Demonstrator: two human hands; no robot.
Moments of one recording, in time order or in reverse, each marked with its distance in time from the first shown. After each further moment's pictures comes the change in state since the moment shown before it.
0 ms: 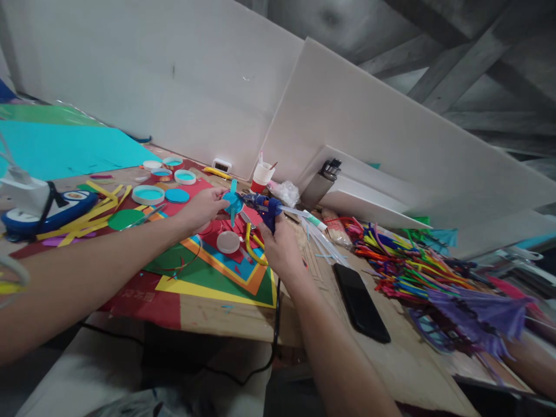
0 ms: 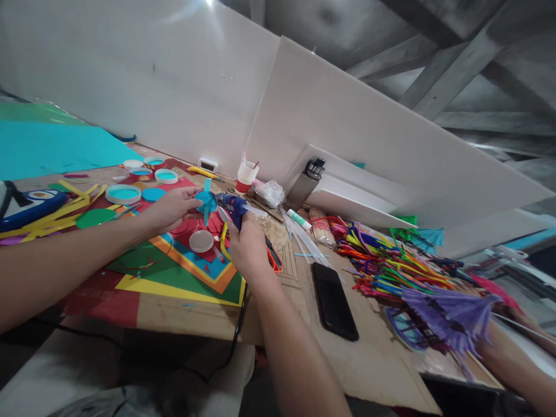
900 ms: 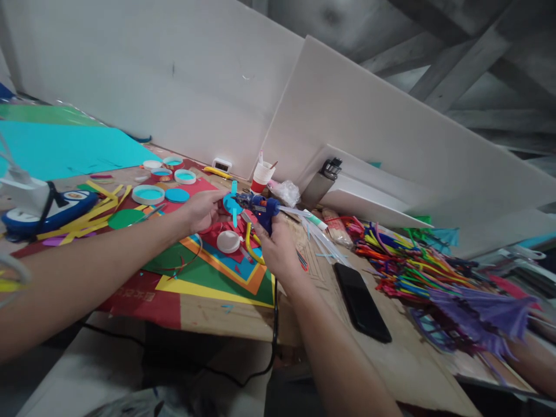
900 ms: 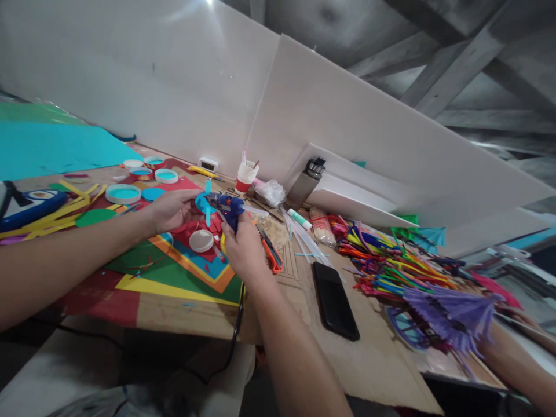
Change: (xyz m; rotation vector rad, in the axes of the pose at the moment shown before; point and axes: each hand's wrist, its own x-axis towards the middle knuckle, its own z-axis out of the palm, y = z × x) left_hand 0.010 -0.004 -0.008 -0.255 0.019 -0.219; right_hand -0.002 0.001 0.006 0.178 -0.021 -0.076
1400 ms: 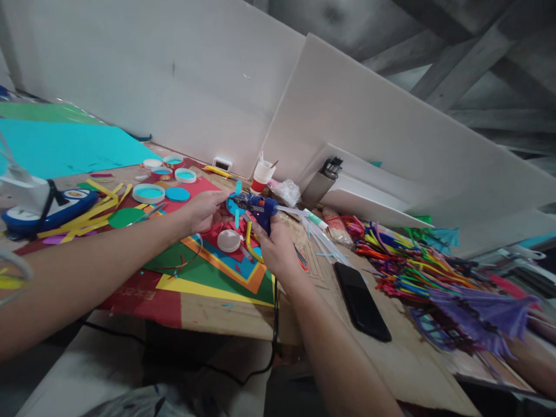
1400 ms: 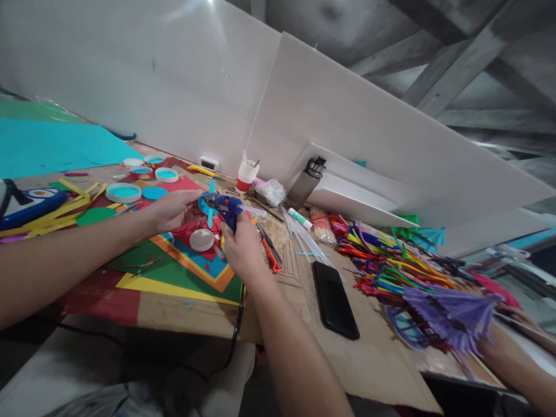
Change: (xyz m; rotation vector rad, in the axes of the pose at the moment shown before) left_hand -0.004 -0.003 0.007 0.006 0.031 0.014; right_hand -0.001 -0.004 0.001 -0.009 -0.039 0.019
